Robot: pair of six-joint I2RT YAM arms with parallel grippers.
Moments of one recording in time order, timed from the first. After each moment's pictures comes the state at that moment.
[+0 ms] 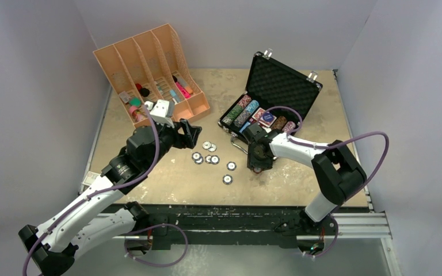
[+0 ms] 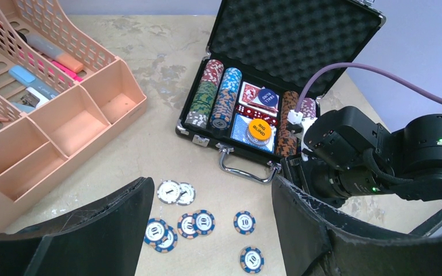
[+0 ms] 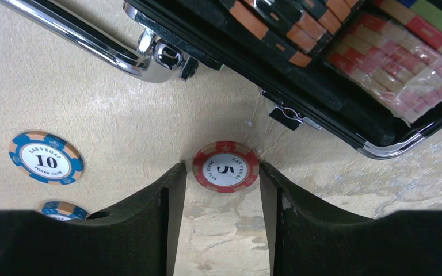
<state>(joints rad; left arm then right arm) -0.73 0.80 0.84 -0.20 -0.23 -0.36 0.64 1.63 0.93 -0.66 0.19 0.72</state>
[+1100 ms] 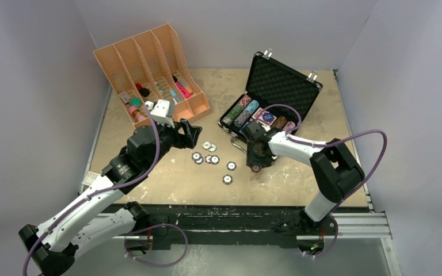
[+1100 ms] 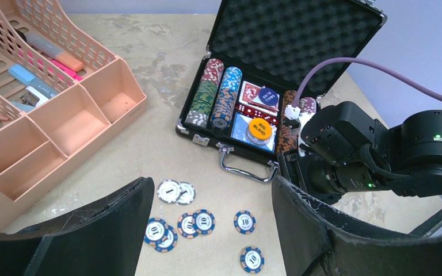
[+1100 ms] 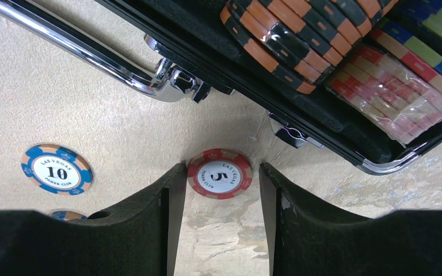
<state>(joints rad) -0.73 0.81 0.84 -0.20 -0.23 -0.36 0.64 1.65 0.96 -0.65 0.22 0.70</state>
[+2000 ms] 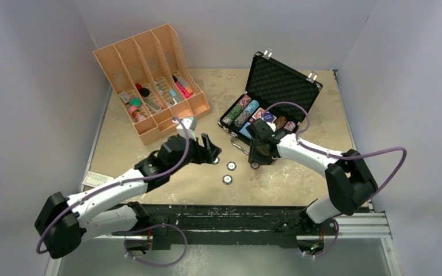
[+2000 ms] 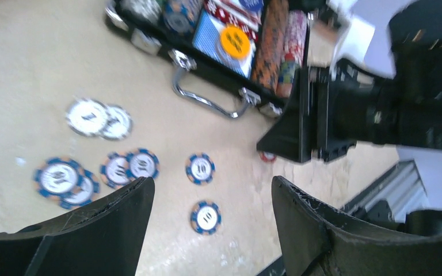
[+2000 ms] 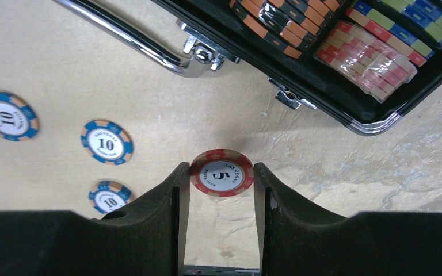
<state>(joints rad) -0.78 0.99 0.63 0.01 -0.13 -0.64 0.64 1.53 0.94 -0.66 0.19 0.76</state>
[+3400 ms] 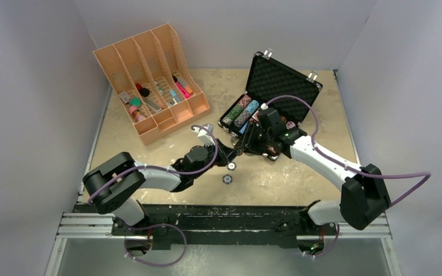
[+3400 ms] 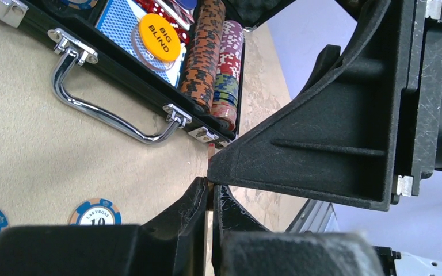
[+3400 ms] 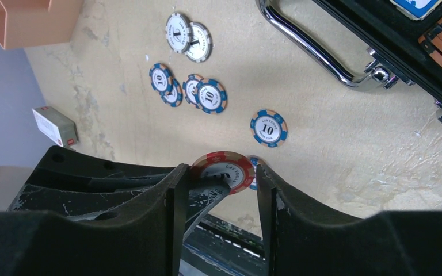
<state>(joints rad) -0.93 1.56 0.51 0.87 -0.14 -0.95 0.58 1.37 0.94 -0.43 -0.15 0.89</state>
